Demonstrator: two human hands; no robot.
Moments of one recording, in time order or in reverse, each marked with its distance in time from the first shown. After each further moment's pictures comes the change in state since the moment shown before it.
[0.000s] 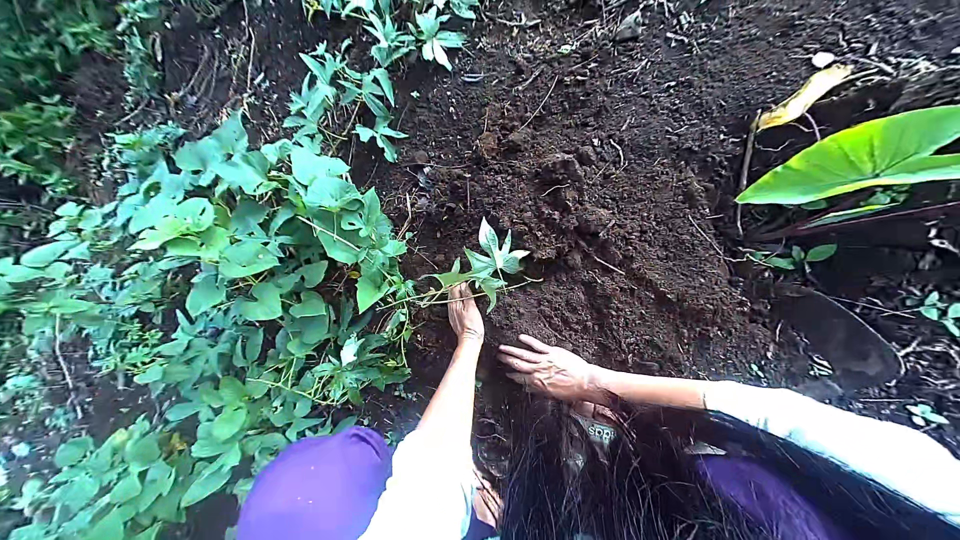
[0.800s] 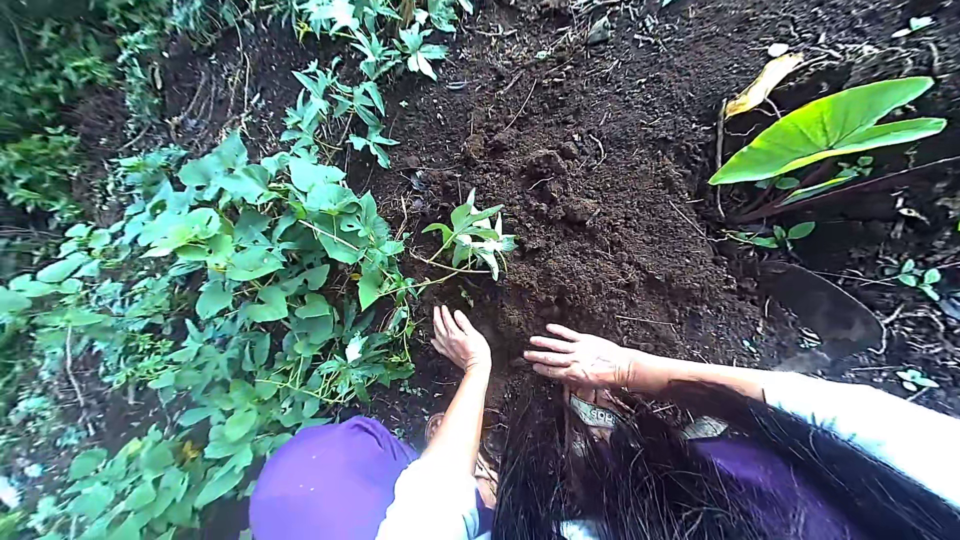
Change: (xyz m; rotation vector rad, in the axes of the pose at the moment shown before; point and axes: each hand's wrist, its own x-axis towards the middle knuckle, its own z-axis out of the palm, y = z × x) left_hand -0.058 -0.009 -0.019 0.414 0.263 -0.043; right_hand -0.055 0.004 0.002 -0.123 0.275 -0.130
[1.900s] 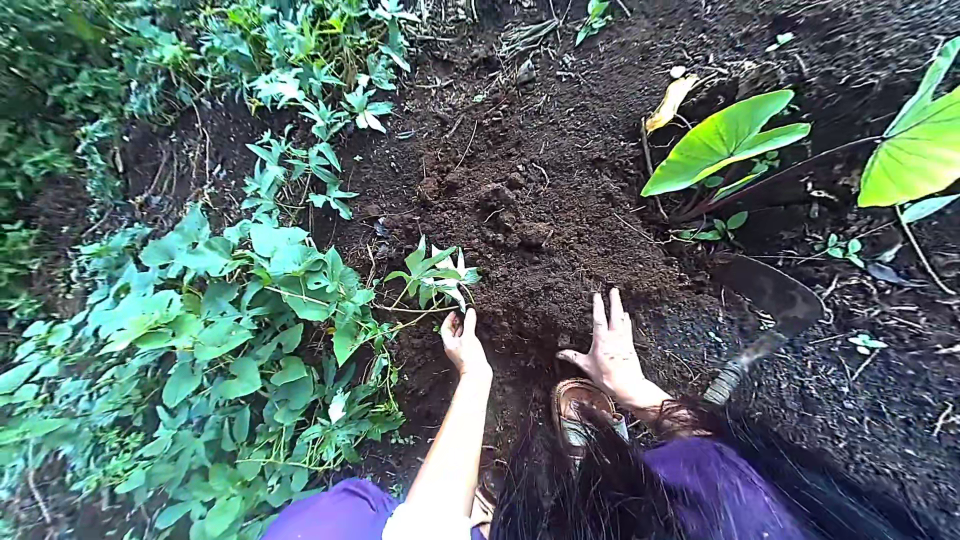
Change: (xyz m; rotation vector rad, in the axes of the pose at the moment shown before) left_hand -0.001 0.086 -0.004 -0.828 -0.298 -0.274; right_hand -0.024 -0.024 -0.009 0.013 0.551 1.409
